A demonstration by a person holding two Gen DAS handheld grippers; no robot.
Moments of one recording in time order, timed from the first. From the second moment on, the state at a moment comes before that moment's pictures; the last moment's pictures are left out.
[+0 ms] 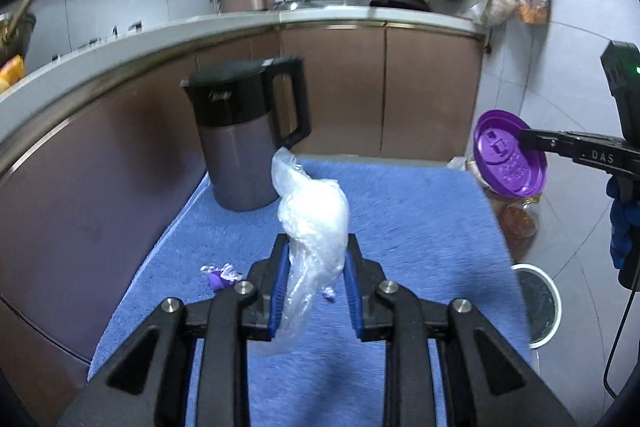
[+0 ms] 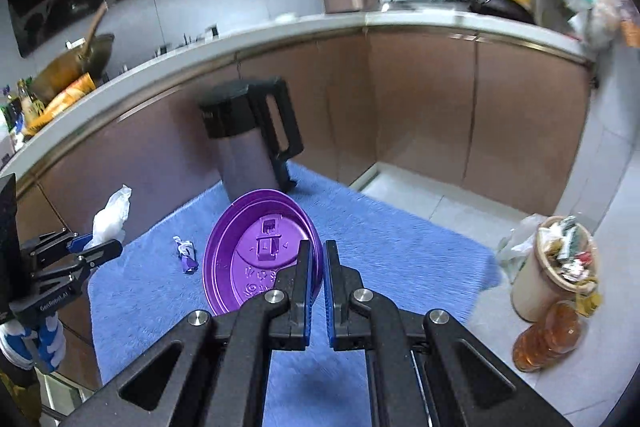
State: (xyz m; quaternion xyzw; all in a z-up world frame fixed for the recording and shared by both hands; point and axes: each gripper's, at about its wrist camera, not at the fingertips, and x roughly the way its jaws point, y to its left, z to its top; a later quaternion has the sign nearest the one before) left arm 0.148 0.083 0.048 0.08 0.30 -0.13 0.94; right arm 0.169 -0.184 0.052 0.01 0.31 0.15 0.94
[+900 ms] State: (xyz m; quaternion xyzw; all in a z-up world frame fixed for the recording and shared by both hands) left arm 0.103 -0.255 -0.062 0.15 0.40 -0.37 0.83; right arm 0.031 -0.449 -0.108 0.09 0.42 -0.13 0.89
